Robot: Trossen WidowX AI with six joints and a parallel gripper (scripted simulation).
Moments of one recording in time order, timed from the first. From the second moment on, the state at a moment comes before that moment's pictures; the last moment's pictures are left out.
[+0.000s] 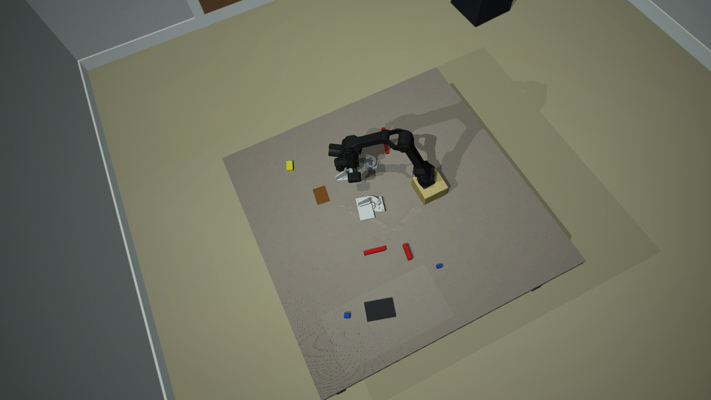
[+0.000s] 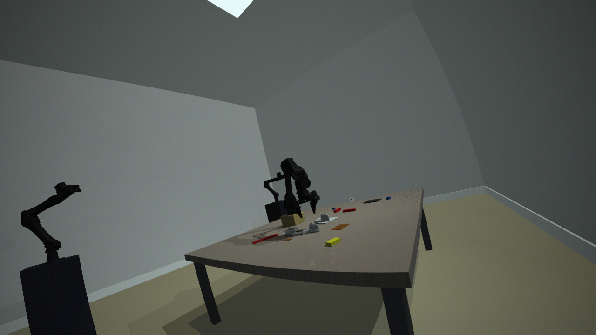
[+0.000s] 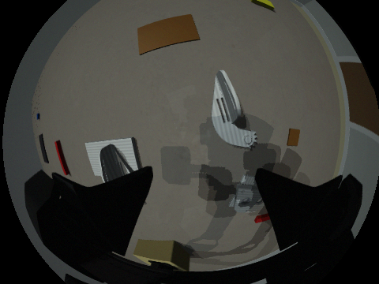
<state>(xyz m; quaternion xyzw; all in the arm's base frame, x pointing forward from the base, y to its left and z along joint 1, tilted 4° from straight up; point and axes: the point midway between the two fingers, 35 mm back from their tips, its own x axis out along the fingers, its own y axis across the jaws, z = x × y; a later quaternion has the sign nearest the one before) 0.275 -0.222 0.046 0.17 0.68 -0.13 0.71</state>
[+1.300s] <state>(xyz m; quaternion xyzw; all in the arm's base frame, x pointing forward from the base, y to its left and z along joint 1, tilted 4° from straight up) 0.275 -0.222 0.046 0.17 0.68 -0.13 0.71</state>
